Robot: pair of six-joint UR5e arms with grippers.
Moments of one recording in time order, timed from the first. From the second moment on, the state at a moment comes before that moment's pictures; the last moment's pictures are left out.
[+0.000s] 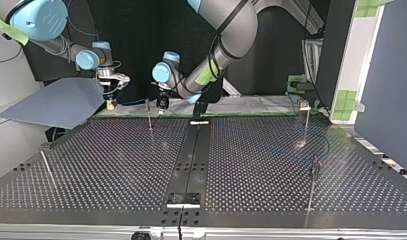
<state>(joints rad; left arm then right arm) -0.76 -2.89 -0.84 -2.64 -2.01 -1.83 1.61 -0.56 1.68 -1.06 1.24 1.55</state>
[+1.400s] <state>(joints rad) -0.67 -2.90 -0.77 -2.74 -1.93 -1.81 1.60 -0.55 1.56 -1.03 1.22 1.61</state>
